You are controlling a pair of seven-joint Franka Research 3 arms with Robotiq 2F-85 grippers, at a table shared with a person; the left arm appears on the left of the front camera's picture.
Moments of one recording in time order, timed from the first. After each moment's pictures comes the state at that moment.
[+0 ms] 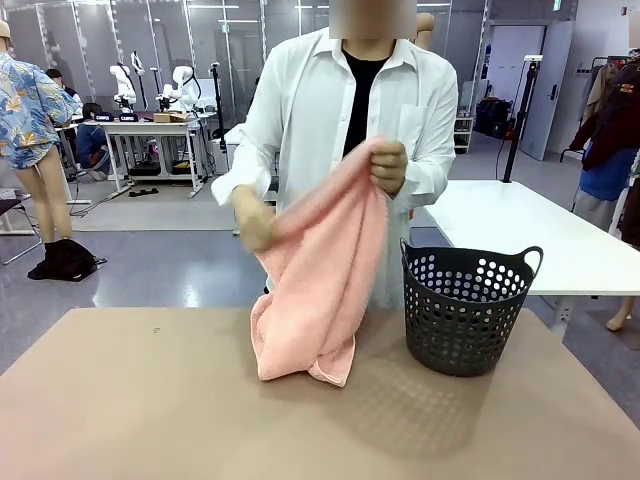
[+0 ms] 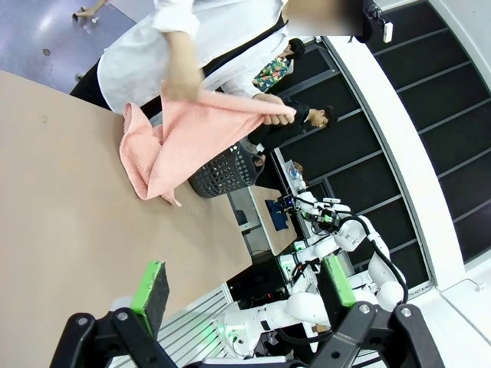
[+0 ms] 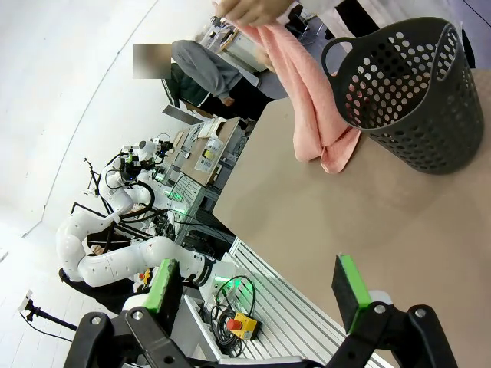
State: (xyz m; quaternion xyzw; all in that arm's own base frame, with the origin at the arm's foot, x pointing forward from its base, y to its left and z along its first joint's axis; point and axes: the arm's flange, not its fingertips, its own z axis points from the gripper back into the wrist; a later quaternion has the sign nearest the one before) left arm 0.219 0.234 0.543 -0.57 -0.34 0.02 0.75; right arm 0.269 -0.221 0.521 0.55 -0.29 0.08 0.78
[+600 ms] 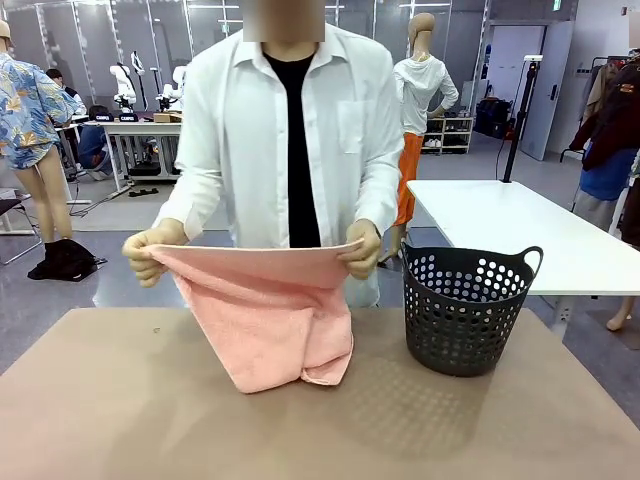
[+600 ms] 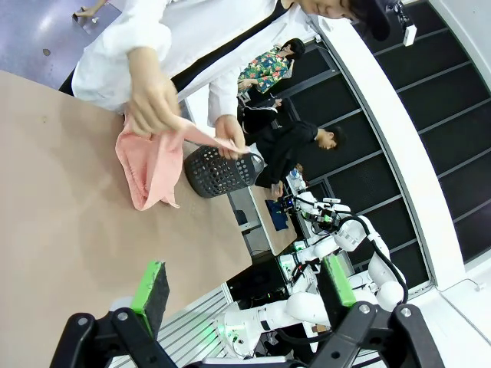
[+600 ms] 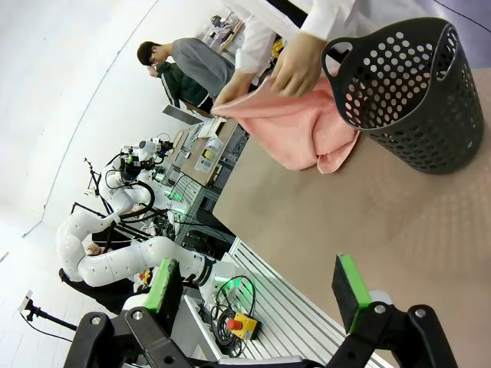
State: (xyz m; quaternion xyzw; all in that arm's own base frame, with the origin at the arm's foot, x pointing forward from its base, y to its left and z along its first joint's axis) left arm 0.219 0.234 0.543 -0.57 -0.34 0.02 0.75; right arm 0.269 -0.221 0.521 0.55 -0.29 0.08 0.78
